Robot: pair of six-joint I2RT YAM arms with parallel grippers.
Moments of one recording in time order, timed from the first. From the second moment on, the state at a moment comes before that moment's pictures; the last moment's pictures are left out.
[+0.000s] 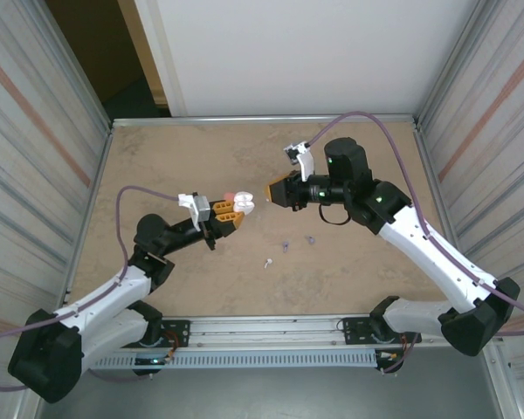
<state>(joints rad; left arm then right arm) -0.52 0.95 0.37 0.78 0.66 -0.18 0.68 1.21 1.27 -0.46 -0.52 0.32</state>
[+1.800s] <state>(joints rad) -0.58 1.02 0.41 0.92 0.66 -0.27 0.77 1.22 1.22 -0.24 -0.49 0.30</state>
